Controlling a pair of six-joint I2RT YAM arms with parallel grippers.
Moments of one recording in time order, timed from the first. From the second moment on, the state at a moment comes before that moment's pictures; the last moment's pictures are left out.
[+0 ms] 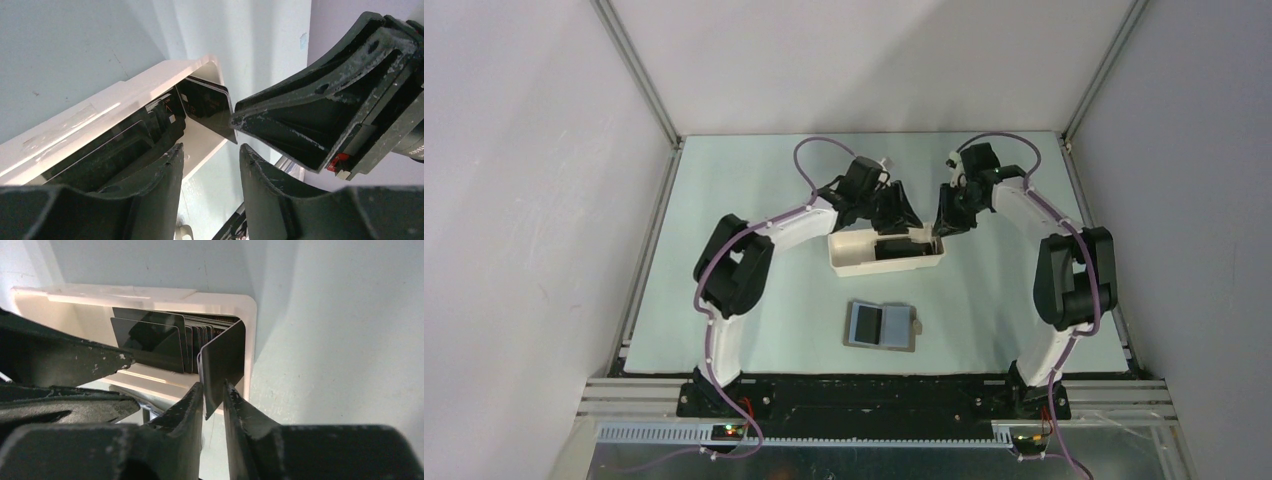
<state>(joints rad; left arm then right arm) -0.67 2.02 1.51 -0.17 0.40 -0.86 0.23 1.79 1.40 -0.73 -0.30 0.26</state>
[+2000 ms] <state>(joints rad) -0.65 2.03 1.39 -0.25 0.26 -0.83 0.42 1.99 1.52 -0.75 -0.20 0.25</state>
